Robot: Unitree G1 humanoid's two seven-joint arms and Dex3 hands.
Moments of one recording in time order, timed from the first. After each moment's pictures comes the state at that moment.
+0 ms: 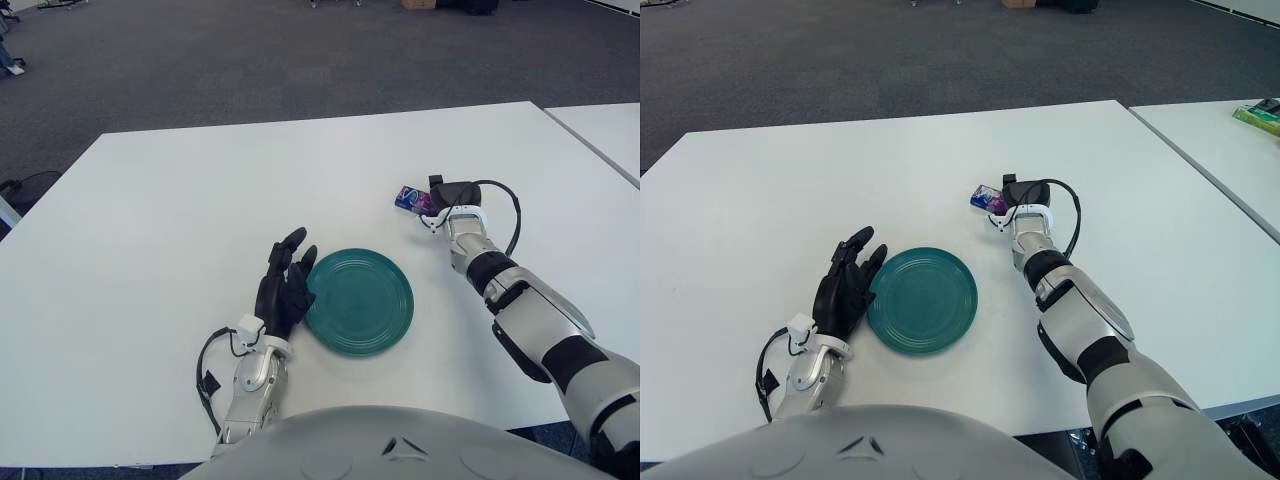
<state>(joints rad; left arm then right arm) 0.37 -0.10 -0.24 0.02 -0.19 -0.29 -0.01 -0.76 -0.26 0.67 1.12 -0.91 0.27 -0.23</state>
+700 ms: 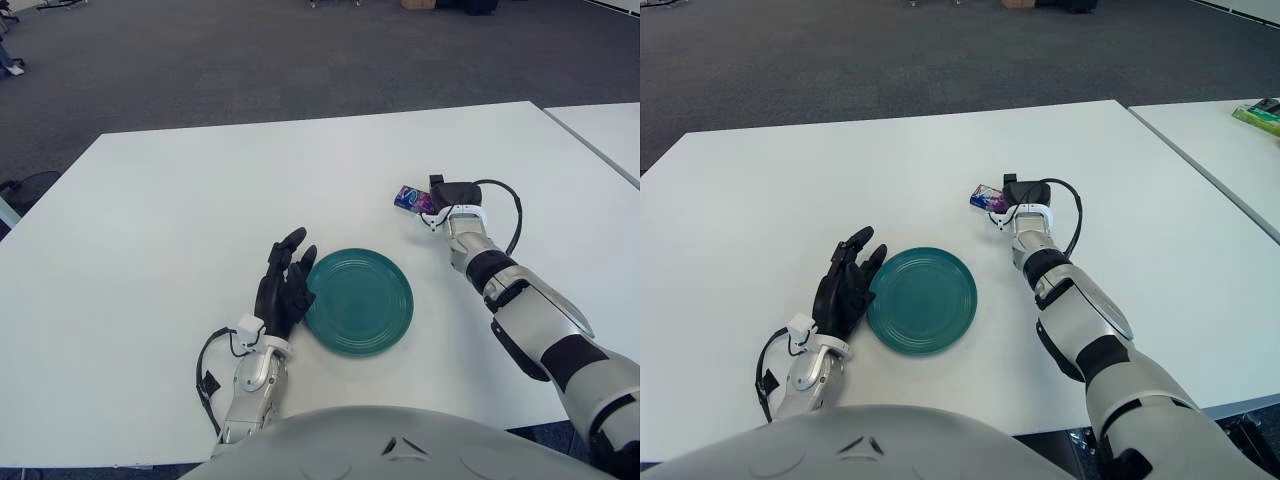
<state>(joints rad) 0.37 -0.10 -0.24 0.02 -0.19 -0.29 0.00 -0.76 -0.26 0.66 1.12 -0.88 0.26 -0.24</state>
